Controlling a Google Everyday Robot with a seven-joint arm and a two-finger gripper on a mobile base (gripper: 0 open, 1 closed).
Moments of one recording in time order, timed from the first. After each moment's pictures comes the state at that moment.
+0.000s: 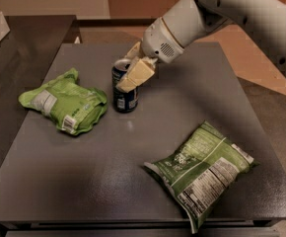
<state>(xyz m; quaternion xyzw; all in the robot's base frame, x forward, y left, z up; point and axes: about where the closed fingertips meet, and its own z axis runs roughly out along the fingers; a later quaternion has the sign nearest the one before) 0.557 0.034 0.912 -0.65 0.65 0.29 0.28</state>
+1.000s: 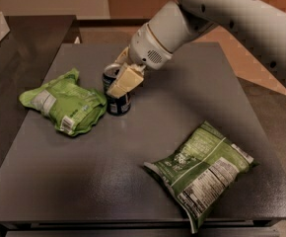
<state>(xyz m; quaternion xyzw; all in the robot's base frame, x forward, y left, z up) 0.543 0.058 0.904 -0.67 0.64 0.27 0.27</state>
